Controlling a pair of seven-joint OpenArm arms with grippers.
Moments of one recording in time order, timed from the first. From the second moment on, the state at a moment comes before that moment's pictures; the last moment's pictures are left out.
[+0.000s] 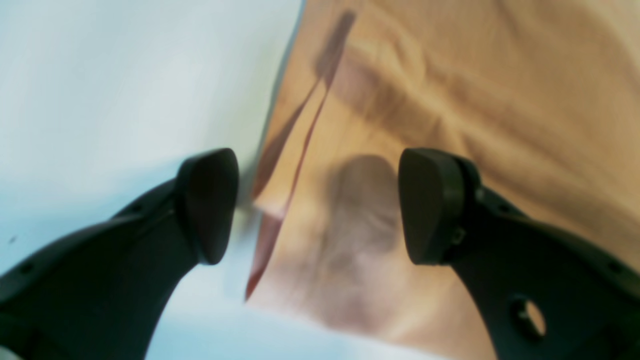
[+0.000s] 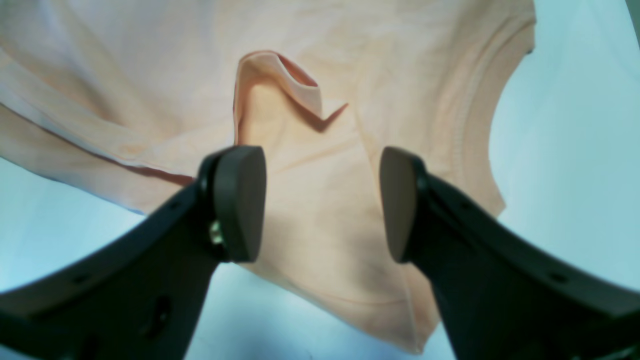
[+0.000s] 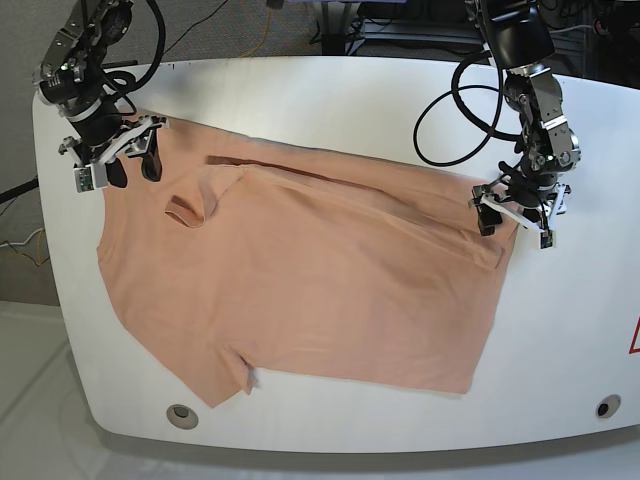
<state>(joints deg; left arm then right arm) -0.2 -5.2 -23.2 79.9 -11.3 -18.1 37.0 -18.1 8.0 37.5 108.9 30.8 39.5 -52.7</state>
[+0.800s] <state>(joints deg) 1.0 -5.2 -23.0 79.7 -15.1 -21.4 38.3 -19.0 7.8 40.2 108.9 30.8 39.2 -52.6</state>
